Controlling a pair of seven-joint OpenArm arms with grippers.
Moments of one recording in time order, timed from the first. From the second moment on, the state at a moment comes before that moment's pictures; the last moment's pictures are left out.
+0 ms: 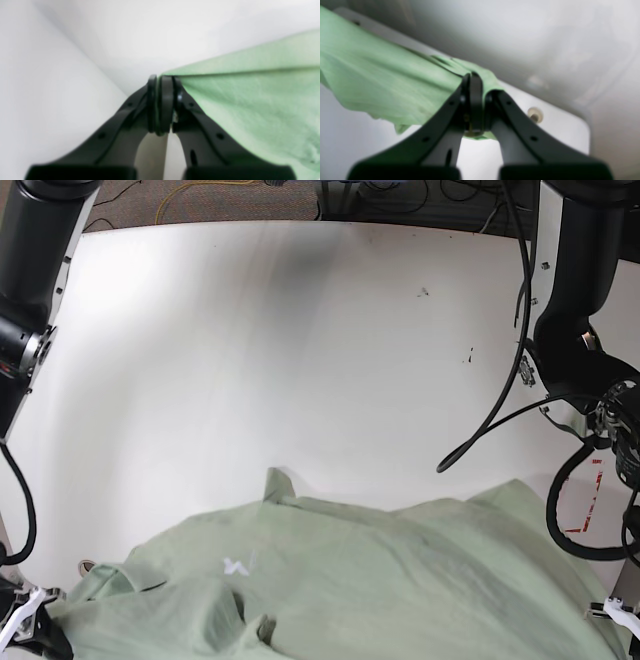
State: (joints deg) left arm -52.9 -12.7 -18.5 111.2 3.2 -42.5 63.2; right arm 54.7 37.9 5.6 74.4 47.4 35.1 -65.7
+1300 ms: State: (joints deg) left arm -32.8 -15.0 -19.1 110.2 -6.8 -42.7 63.3; right arm 17.6 40.1 23.4 86.4 54.8 35.4 -68.1
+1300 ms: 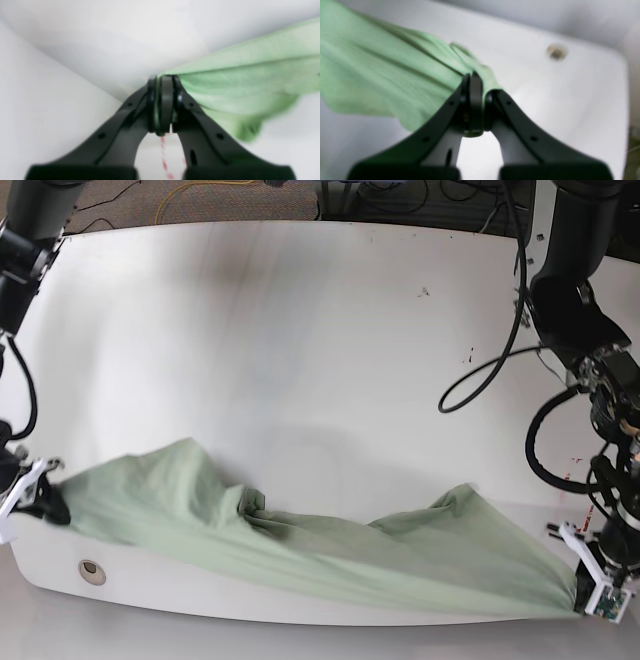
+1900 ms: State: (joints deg) left arm 0.0 -13.6 -36.0 113.8 -12.2 -42.5 63.8; right arm -10.6 26.3 30.1 98.6 54.6 35.0 -68.0
